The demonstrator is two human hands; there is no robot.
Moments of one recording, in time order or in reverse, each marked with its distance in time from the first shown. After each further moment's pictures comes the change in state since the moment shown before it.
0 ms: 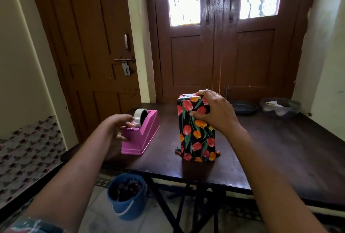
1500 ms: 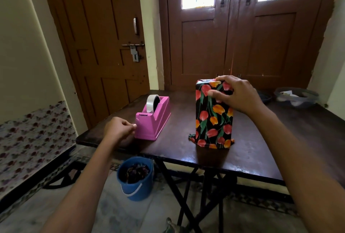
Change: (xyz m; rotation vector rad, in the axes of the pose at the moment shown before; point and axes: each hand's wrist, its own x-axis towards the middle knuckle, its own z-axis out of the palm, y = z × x) left_hand -0.004 -0.077 -0.012 0.194 0.314 0.268; right_hand 0.008 0.005 -0.007 0.024 -0.038 0.018
